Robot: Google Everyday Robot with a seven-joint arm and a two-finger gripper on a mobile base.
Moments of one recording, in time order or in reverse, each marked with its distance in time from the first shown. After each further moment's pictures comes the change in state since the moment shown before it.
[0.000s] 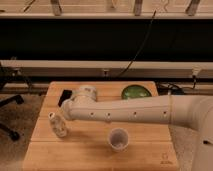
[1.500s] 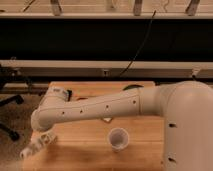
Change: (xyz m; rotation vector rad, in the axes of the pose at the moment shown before) arm -0.131 0.034 0.024 -0.179 -0.165 -0.207
